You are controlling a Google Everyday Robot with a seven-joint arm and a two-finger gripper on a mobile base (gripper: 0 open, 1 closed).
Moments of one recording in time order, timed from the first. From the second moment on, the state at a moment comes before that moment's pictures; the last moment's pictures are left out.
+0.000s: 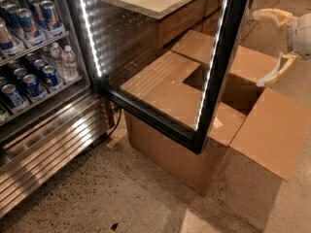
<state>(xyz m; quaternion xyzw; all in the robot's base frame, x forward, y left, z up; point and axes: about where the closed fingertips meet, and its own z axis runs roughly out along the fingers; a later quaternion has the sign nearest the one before) 0.594 -0.252 0.954 -0.66 0.53 0.14 0.52</state>
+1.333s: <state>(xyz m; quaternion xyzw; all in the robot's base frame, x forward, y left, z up) 0.621 -0.188 0.946 -0.68 0.47 0.26 0.50</state>
